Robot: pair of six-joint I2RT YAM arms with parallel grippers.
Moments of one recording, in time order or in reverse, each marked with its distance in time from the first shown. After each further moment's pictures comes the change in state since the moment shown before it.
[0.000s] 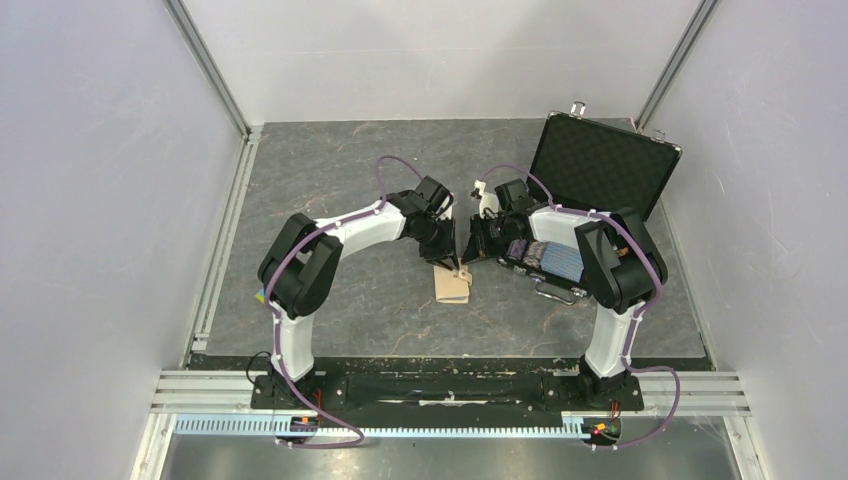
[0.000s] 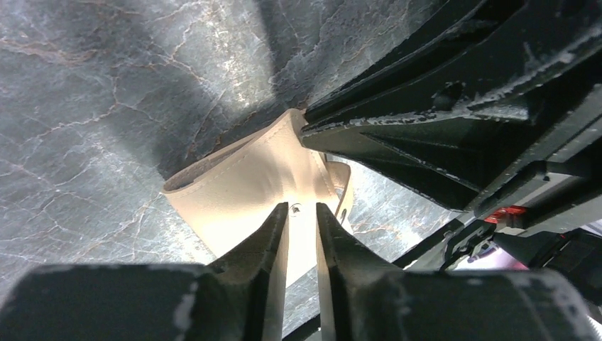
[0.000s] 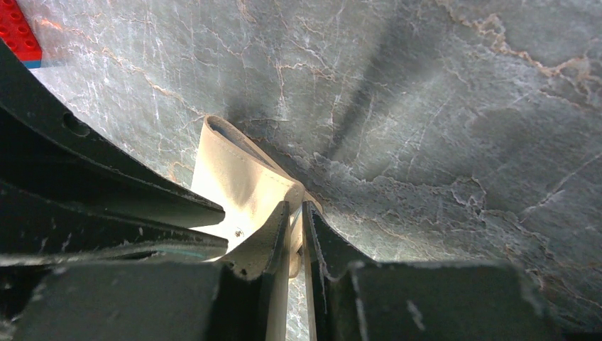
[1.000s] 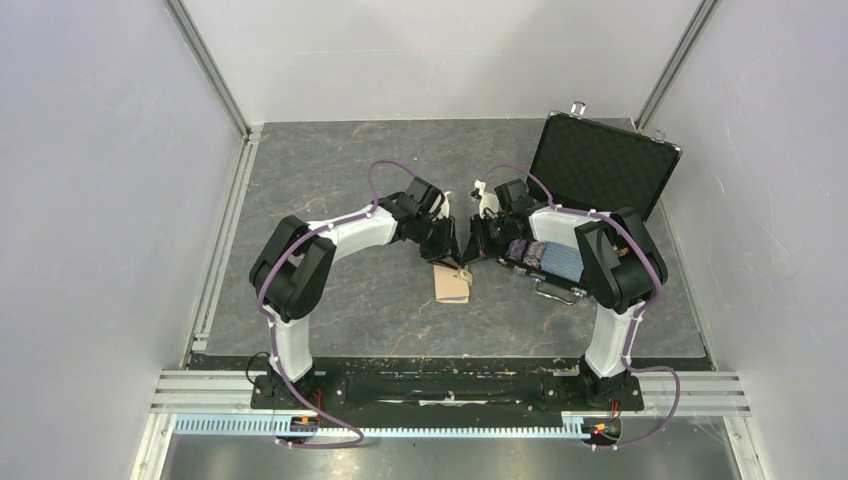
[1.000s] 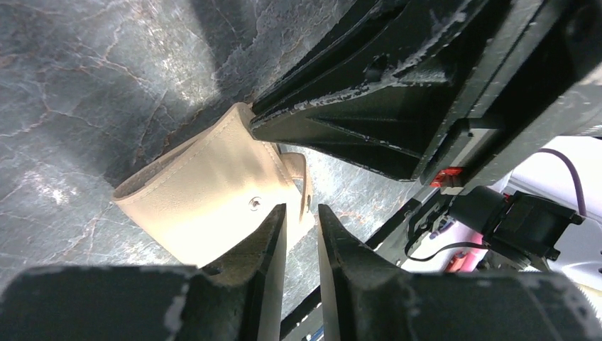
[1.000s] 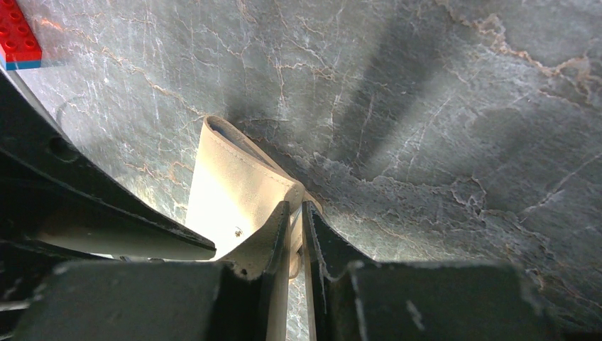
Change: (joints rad) left arm 0.029 -0.052 -0.093 0.156 0.151 -0.032; right arm 0.000 0.000 0.000 0.000 0.000 0.000
